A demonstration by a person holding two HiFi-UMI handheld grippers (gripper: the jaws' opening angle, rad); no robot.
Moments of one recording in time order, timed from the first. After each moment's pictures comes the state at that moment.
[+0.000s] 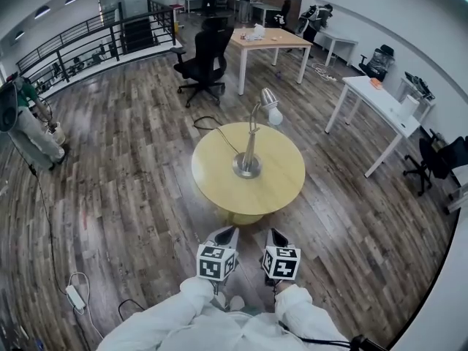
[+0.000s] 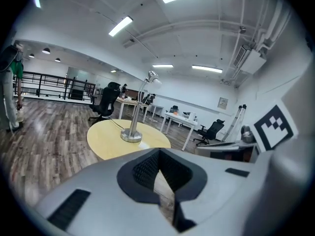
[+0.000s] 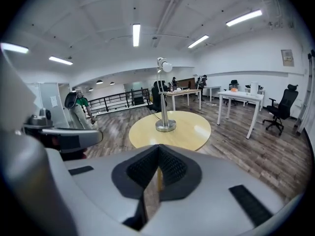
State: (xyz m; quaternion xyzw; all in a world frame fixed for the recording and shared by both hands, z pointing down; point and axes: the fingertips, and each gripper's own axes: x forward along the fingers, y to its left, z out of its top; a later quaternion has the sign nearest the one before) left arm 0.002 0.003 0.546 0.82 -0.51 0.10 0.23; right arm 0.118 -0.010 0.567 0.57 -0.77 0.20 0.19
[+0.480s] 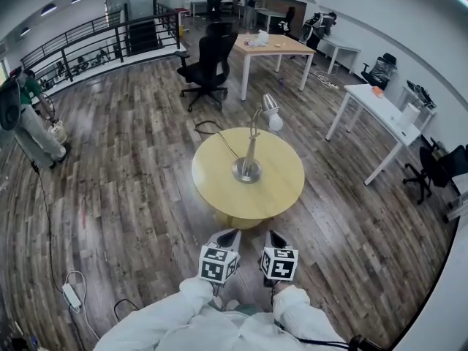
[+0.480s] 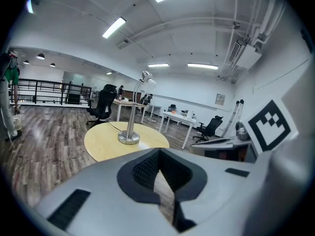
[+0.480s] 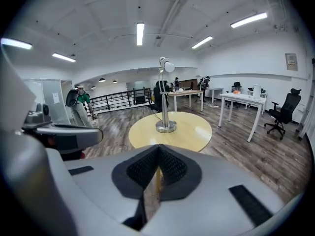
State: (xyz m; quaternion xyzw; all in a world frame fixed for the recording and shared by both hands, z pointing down) left arm 0.013 0.004 0.543 0.83 -0.50 0.12 0.21; right arm 0.116 -0.017 0.567 0.56 -0.78 0.19 0.20
